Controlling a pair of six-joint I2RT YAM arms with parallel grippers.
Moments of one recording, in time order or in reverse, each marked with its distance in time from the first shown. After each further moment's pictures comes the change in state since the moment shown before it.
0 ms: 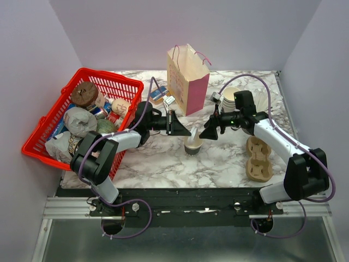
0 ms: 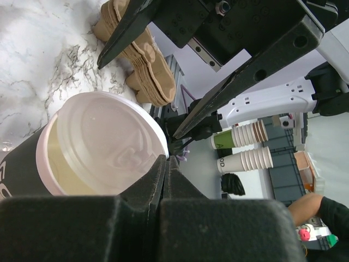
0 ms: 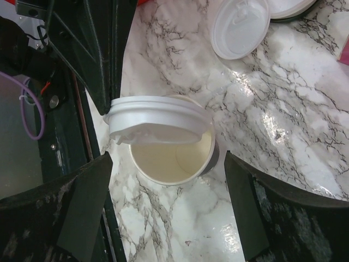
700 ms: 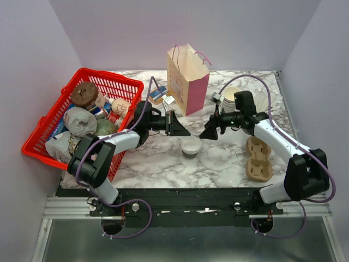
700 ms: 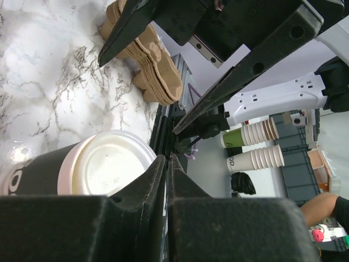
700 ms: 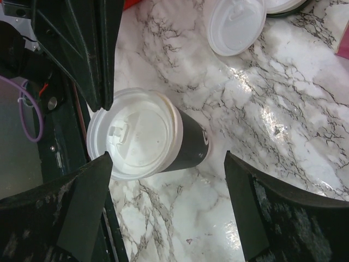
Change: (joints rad) left arm 0.000 -0.035 0.000 -0.076 -0.012 0.081; right arm 0.000 -0.006 -0.007 0.000 0.019 0.016
